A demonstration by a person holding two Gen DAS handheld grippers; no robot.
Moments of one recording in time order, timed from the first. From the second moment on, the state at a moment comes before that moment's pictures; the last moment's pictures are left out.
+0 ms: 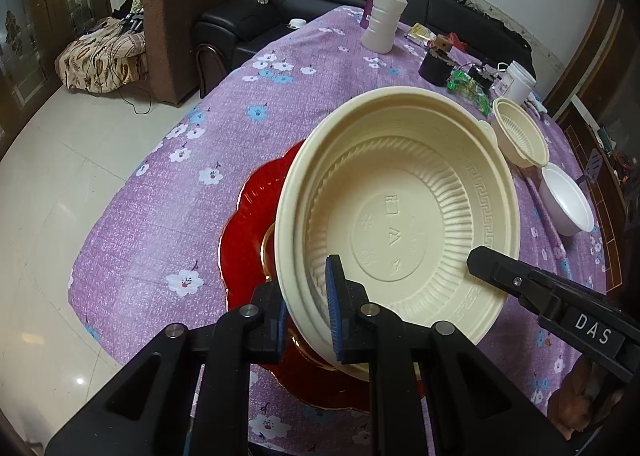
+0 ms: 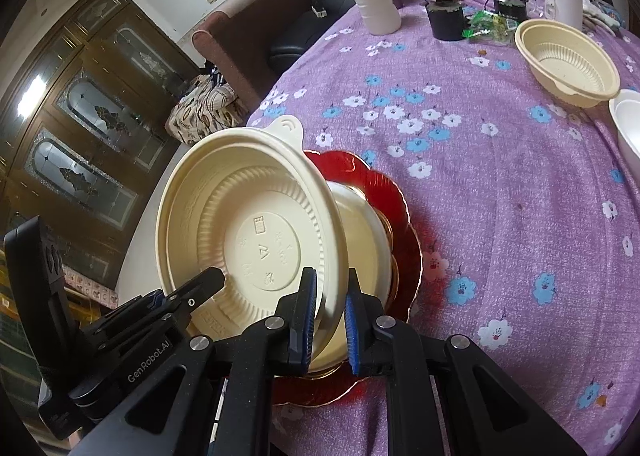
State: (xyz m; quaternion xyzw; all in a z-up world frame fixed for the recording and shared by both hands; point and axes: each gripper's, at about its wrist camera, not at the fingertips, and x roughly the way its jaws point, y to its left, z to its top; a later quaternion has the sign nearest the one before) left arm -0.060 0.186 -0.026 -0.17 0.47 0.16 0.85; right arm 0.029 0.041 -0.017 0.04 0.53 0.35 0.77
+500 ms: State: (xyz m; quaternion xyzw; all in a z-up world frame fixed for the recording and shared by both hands) left arm -0.057 0.185 -0.030 -0.17 0.48 0.16 0.85; right arm 0.031 0.041 -0.021 0.04 0.54 0.35 0.76
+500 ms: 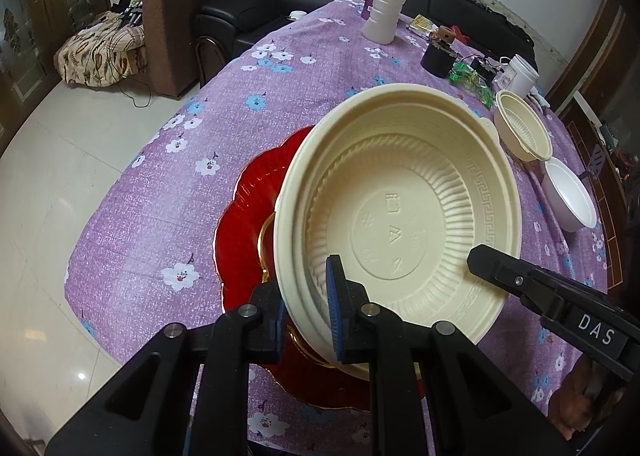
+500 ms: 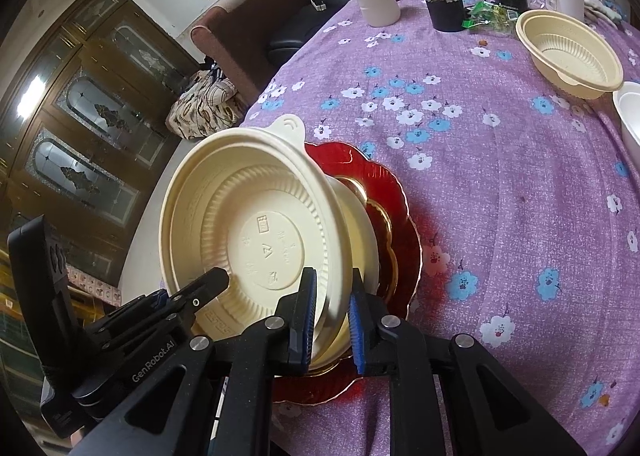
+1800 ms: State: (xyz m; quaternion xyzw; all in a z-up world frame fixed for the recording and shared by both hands) left arm 0.046 0.034 0.002 -0.23 0.48 -0.04 0.85; right arm 0.063 -0.199 0.010 0.21 0.48 0.20 0.82
